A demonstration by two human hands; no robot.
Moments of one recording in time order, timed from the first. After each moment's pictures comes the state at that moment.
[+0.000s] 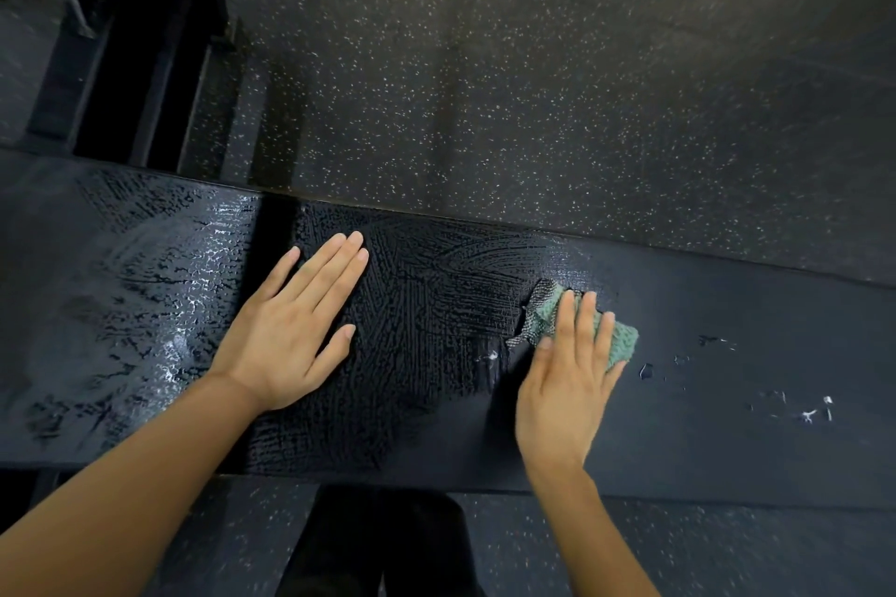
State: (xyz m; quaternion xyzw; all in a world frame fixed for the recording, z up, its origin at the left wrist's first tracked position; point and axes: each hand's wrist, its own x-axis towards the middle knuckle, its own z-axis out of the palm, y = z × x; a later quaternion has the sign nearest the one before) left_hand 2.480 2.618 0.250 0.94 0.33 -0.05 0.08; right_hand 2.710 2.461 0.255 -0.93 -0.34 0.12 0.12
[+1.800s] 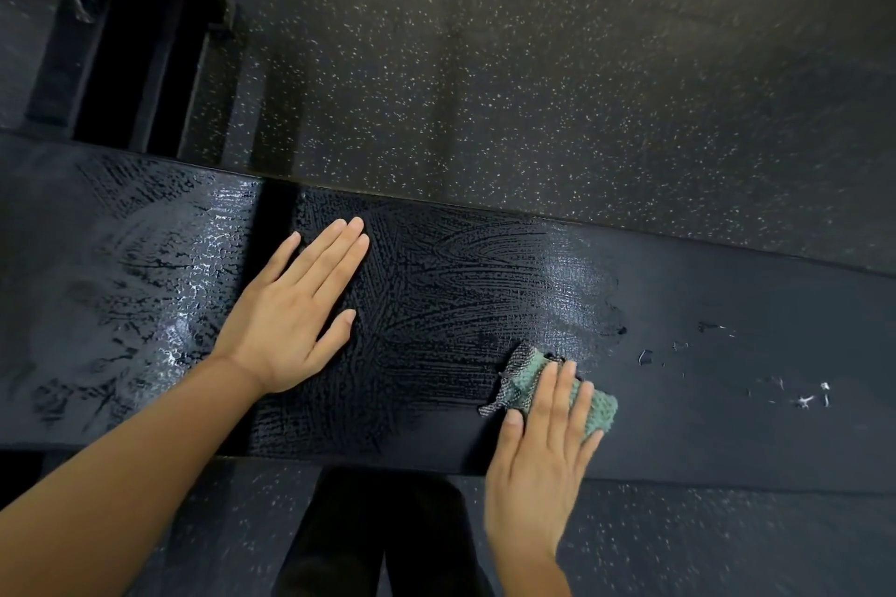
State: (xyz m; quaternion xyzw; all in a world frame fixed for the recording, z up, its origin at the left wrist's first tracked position) left_hand 2.479 2.619 0.250 0.94 0.33 -0.04 0.08; right_hand 2.655 2.397 0.259 -0.93 -0.34 0.13 0.08
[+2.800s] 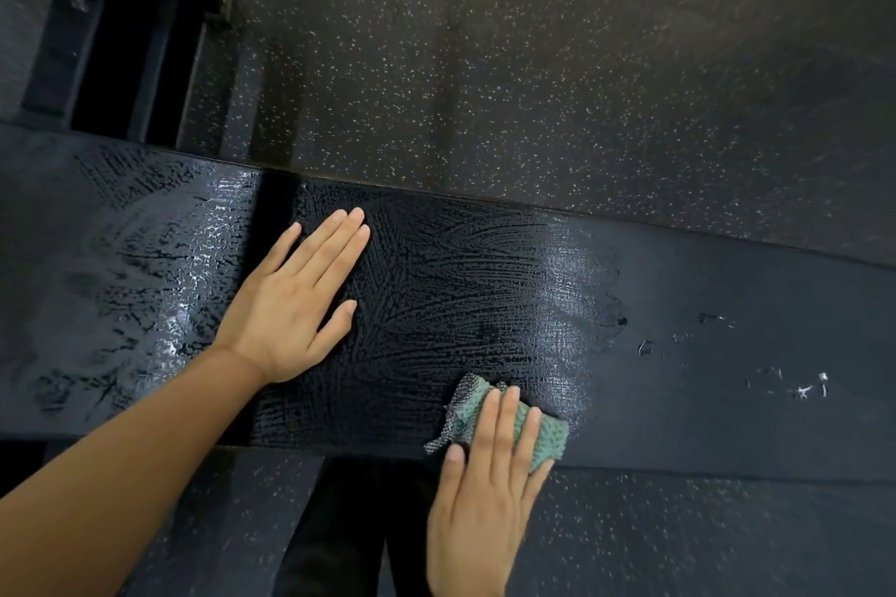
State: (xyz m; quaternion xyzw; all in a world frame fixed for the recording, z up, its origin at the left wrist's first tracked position) left_hand 2.478 2.619 0.248 0.94 0.33 -0.04 0.08; right_hand 2.599 2.385 0.266 -0.91 -0.36 0.18 0.05
